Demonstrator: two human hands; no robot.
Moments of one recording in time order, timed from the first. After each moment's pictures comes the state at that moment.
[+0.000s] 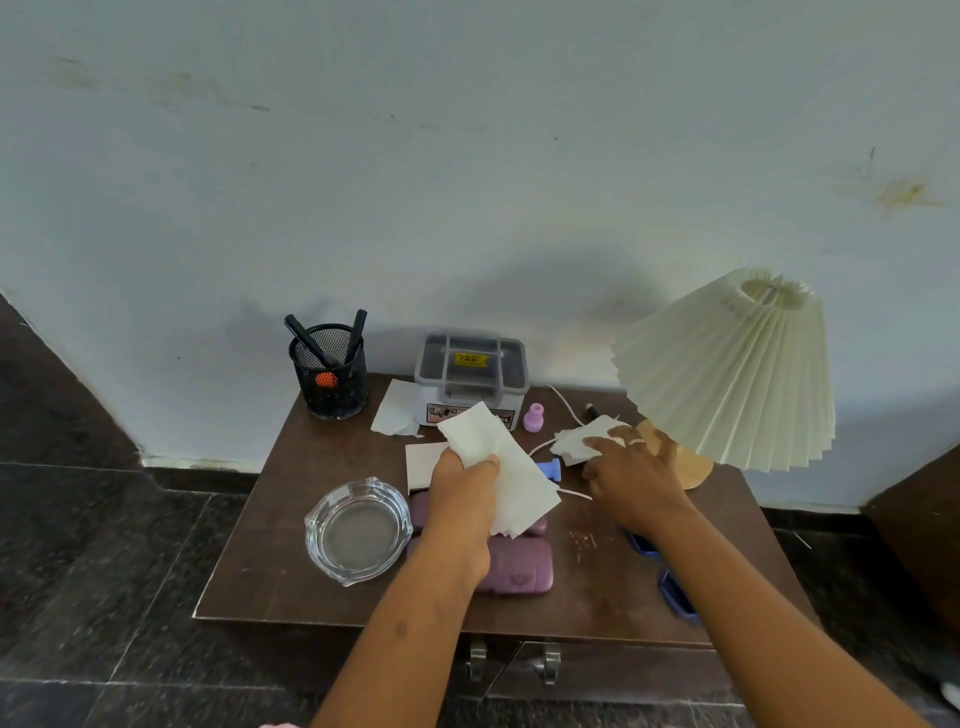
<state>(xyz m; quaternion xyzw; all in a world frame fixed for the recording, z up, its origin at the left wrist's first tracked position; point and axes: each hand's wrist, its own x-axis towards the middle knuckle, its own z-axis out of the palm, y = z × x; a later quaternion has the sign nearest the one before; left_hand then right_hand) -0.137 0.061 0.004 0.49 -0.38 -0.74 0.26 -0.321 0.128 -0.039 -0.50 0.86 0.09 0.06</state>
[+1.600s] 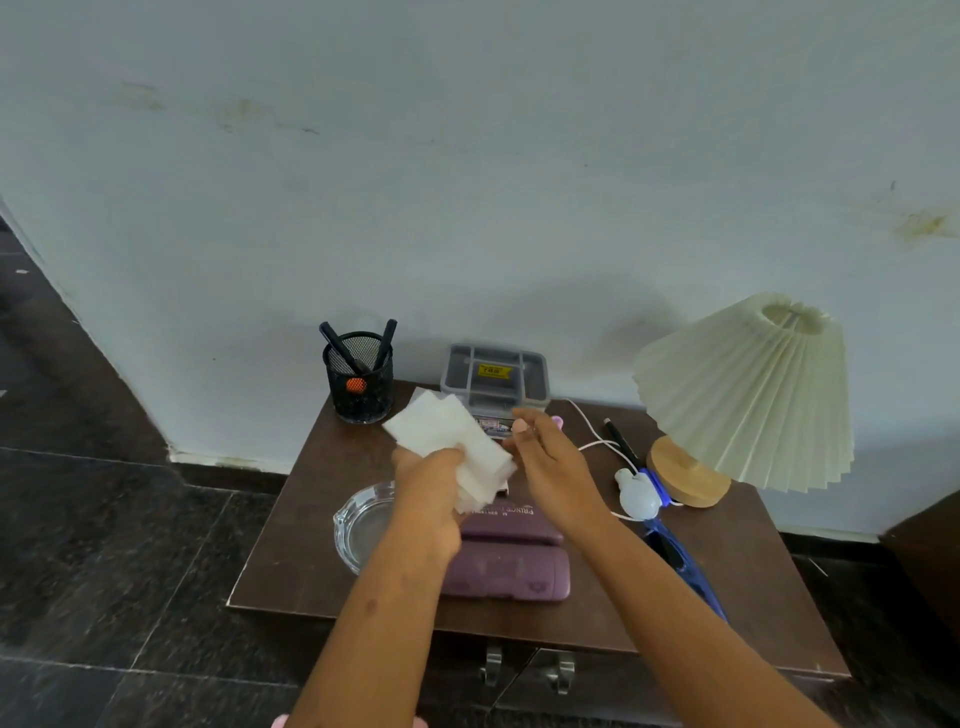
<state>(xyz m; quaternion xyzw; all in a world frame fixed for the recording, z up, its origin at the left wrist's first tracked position) -0.107 0.028 0.009 0.50 -0.26 -0.74 0.37 -0.208 0.088 0.011 -0.39 0.75 -0.46 0.27</state>
